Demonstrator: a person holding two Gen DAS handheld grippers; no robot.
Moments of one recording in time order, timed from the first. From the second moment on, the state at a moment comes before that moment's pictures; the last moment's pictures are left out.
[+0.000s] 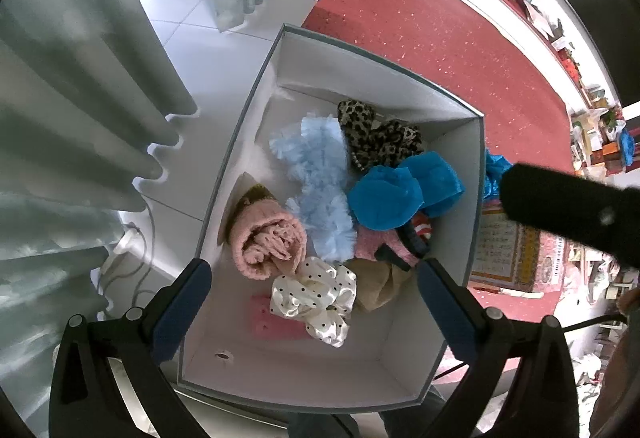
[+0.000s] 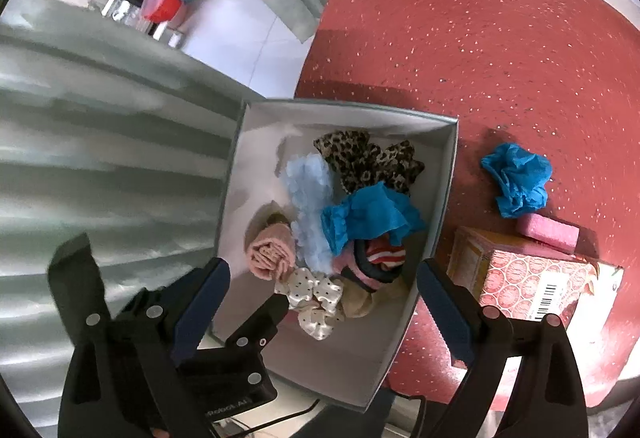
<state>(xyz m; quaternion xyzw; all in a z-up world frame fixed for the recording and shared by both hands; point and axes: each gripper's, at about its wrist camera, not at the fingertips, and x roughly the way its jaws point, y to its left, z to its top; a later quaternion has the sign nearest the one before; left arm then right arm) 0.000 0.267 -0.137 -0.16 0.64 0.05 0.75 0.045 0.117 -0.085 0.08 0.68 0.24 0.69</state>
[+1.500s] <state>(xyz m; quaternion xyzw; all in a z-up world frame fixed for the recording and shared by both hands) 0.225 0.078 -0.178 -0.17 0.77 -0.07 0.61 0.131 -0.078 -0.237 0.21 0.78 0.15 0.57</state>
